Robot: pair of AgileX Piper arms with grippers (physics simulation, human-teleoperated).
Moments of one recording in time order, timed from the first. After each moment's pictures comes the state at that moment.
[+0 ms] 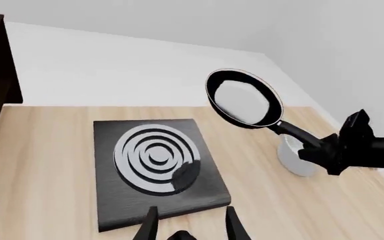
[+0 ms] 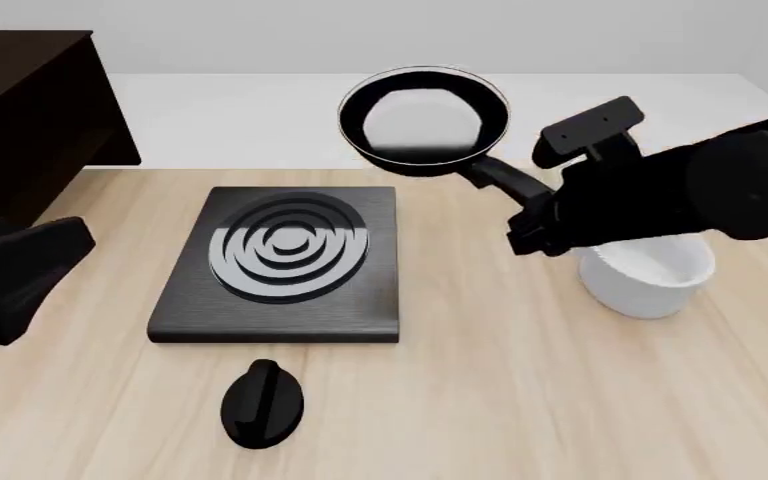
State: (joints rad) left arm -0.39 0.41 -0.54 0.39 -0.27; right arm 0.43 1.30 -0.95 0.51 -0.11
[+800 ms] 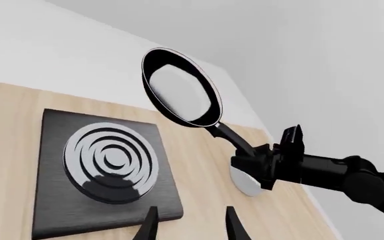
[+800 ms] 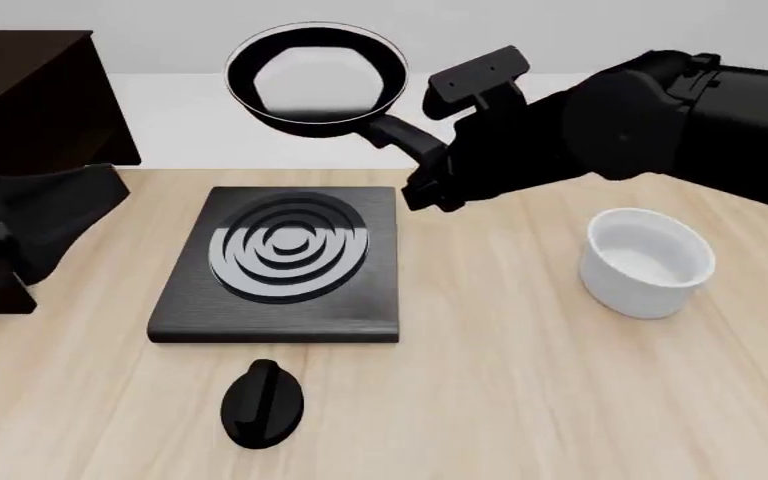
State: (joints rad) left arm -0.47 0.53 -0.58 0.26 -0.55; right arm 0.62 1.50 -1.23 0.51 -0.06
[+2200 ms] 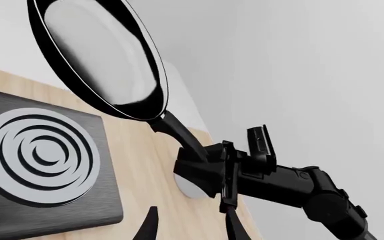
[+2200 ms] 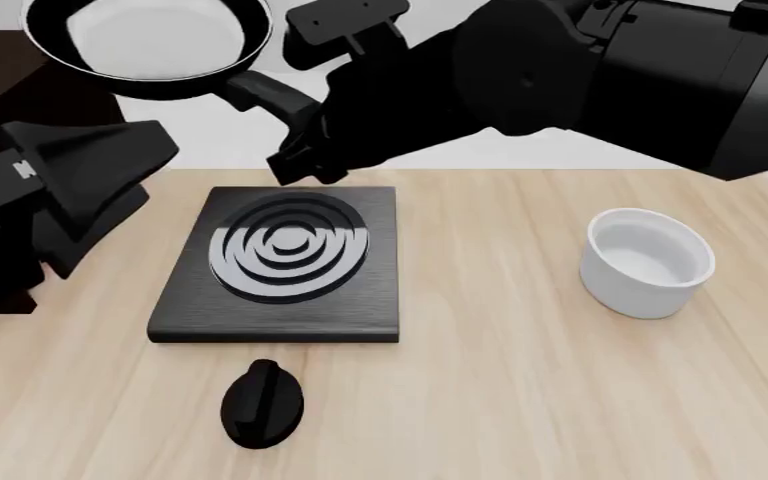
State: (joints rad) left arm -0.60 0.64 -0.59 0.08 -0.79; right arm 0.85 1.62 -1.52 0.58 -0.03
